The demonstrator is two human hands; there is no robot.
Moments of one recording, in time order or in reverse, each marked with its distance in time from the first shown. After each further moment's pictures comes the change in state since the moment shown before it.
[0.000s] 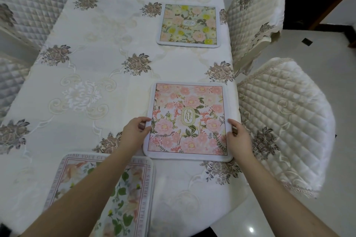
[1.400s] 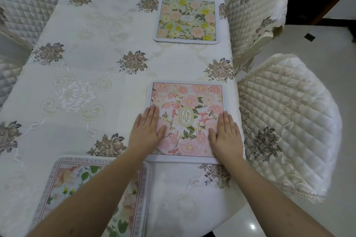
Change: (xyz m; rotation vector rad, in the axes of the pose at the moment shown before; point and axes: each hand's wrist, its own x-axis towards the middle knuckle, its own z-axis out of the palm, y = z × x) left_hand 0.014 -0.002 0.051 0.708 -0.045 0.358; right_hand 0.010 0.016 0.040 -0.729 0.025 -0.418
